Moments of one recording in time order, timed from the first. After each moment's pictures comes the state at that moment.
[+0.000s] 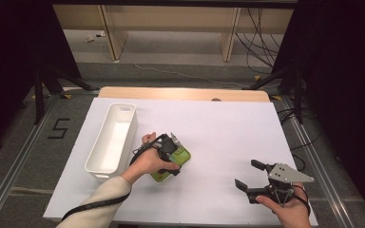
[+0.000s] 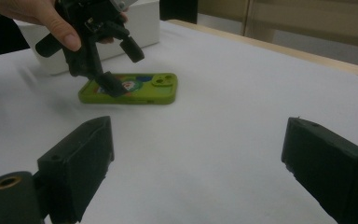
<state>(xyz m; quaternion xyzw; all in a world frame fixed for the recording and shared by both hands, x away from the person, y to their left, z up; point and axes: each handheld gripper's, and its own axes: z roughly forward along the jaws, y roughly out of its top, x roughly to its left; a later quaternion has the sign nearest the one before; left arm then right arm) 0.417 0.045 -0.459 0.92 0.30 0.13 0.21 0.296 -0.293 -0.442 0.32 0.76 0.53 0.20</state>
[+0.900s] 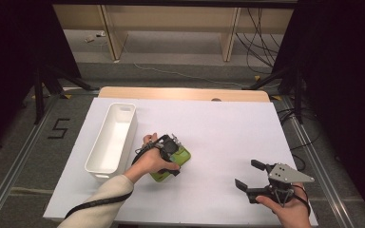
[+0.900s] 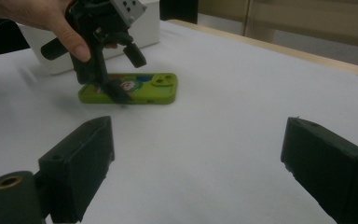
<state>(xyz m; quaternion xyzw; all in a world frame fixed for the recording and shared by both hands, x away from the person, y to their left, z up) 0.423 0.042 -0.469 0.92 0.31 0.13 0.18 0.296 -0.294 -0.442 0.32 0.76 0.53 0.20</state>
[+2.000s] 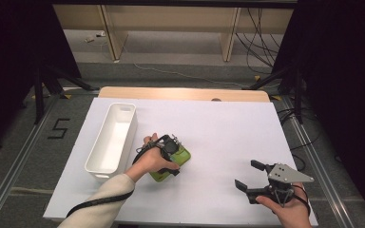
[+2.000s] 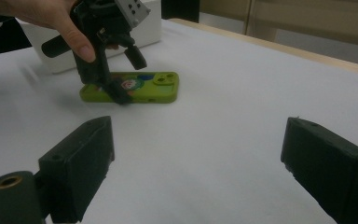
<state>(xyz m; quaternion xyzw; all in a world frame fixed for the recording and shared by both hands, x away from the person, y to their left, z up) 0.425 0.040 -0.470 0.93 0.31 0.11 0.17 0.296 -0.293 -0.443 0.32 0.76 0.53 0.20</state>
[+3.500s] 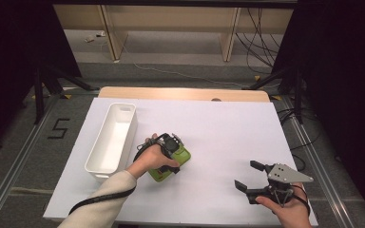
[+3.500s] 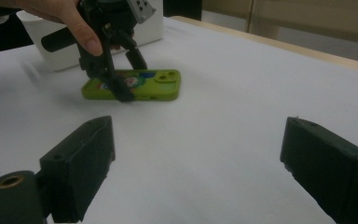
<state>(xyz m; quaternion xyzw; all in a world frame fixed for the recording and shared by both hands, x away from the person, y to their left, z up) 0.431 0.038 -0.468 0.93 0.34 0.08 0.15 0.296 -0.293 -0.444 0.32 0.77 0.52 0.19</state>
